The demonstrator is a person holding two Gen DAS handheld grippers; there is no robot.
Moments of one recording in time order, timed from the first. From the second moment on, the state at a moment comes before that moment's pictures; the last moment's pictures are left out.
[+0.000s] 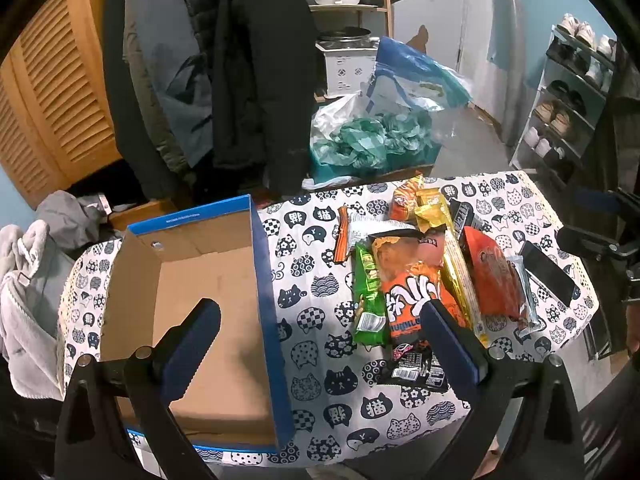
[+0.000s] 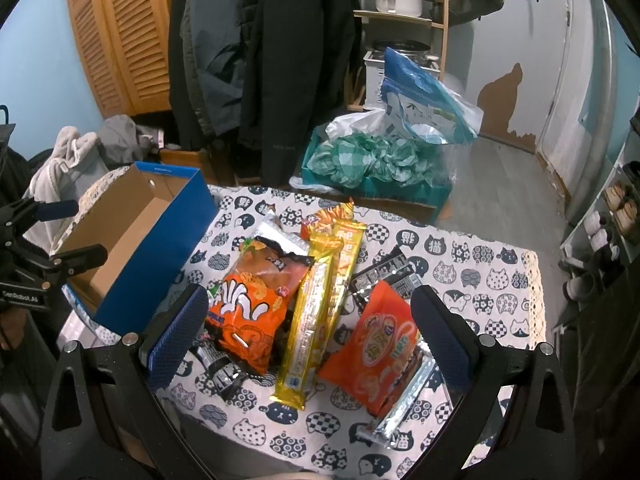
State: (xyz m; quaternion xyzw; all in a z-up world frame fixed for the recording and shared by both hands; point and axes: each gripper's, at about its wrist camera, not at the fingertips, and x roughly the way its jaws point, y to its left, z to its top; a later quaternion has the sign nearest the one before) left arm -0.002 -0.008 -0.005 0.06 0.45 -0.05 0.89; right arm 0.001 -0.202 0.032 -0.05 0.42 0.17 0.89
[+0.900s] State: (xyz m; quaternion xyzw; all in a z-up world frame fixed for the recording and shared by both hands) left arm -0.002 -0.009 -0.005 0.06 0.45 -0.05 0.89; right arm -0.002 -0.203 0.027 -0.06 0.42 0.17 0.89
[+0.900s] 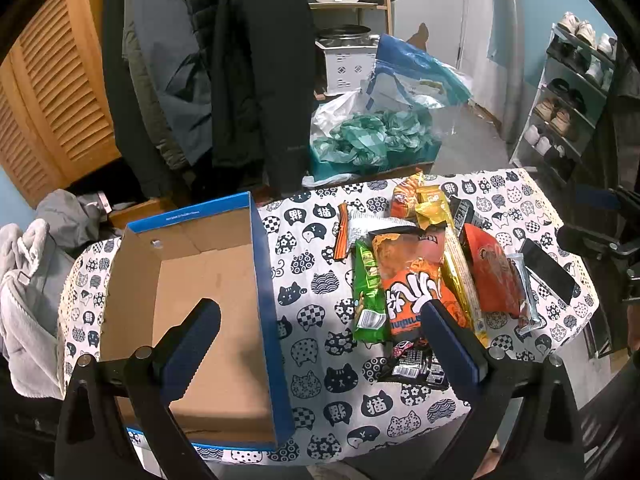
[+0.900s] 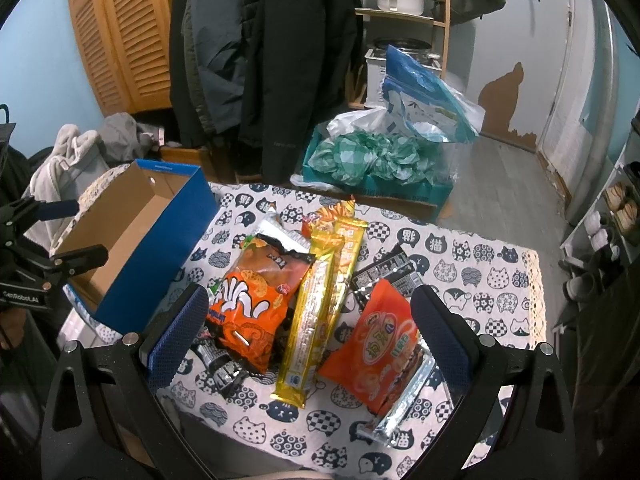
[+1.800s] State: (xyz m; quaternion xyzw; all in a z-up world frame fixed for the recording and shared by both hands) left arm -0.003 -0.010 -0.007 0.06 0.45 -0.05 0.89; right arm -0.002 -0.201 0.028 -0.06 0.42 0.17 0.89
